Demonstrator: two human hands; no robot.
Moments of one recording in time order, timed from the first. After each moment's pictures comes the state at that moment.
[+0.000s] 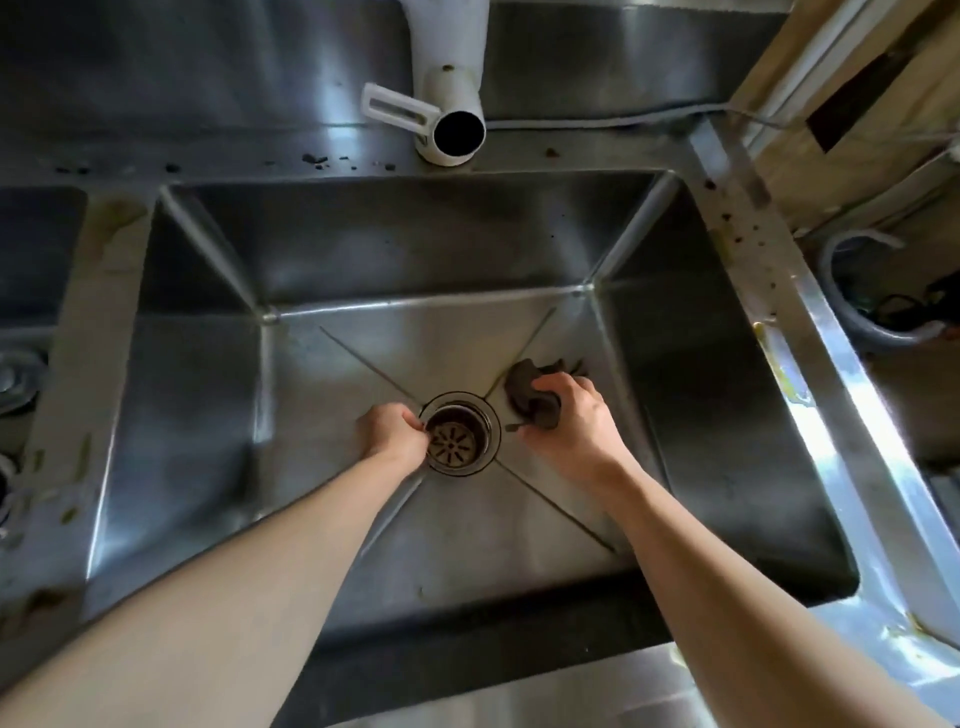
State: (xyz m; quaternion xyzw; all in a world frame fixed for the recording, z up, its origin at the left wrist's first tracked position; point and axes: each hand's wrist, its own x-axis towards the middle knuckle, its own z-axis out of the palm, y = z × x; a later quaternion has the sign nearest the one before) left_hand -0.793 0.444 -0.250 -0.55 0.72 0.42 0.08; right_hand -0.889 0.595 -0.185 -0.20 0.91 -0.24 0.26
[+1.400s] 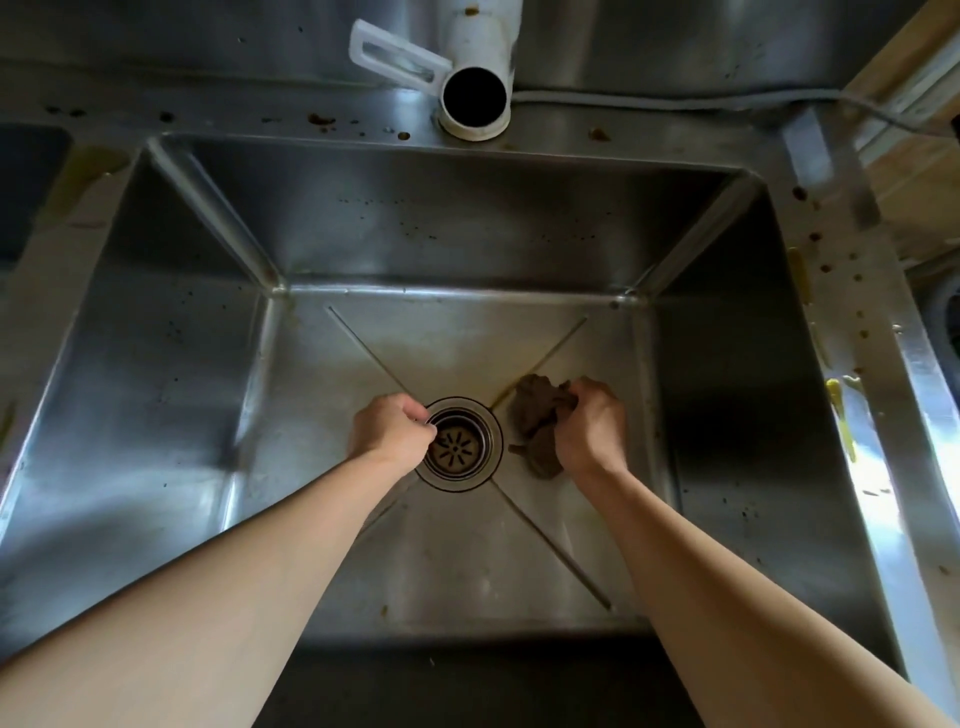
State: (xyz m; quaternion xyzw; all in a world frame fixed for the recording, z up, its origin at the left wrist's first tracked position) left_hand -0.812 0.448 -0.274 -0.60 0.67 0.44 0.07; right_hand -0.950 0.582 -0.273 -0.17 0.94 -0.21 0.20
